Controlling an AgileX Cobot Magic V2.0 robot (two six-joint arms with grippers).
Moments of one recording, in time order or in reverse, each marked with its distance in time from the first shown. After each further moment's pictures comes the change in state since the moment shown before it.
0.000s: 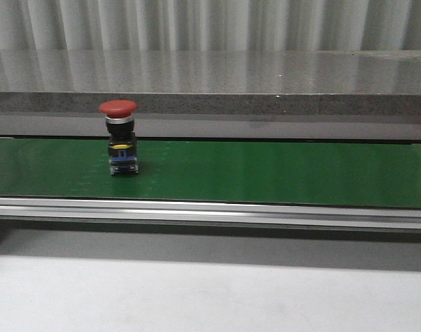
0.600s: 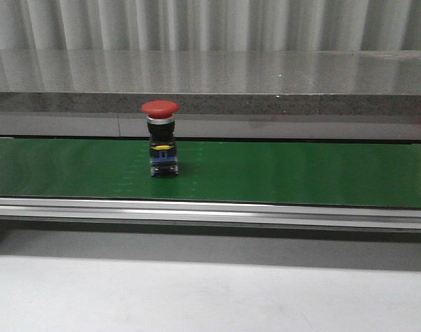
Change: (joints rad) left arm -0.012 -0.406 0.195 -0.019 -0.036 0.002; right arm 0.000 0.000 0.000 0.000 0.000 0.000
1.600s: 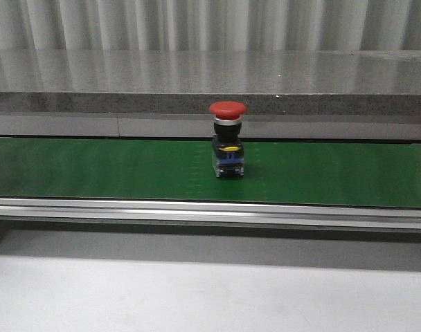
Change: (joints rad) left arm -0.320 0.001 0.069 -0.046 0.046 0.020; right arm 0.000 0.000 0.000 0.000 0.000 0.000
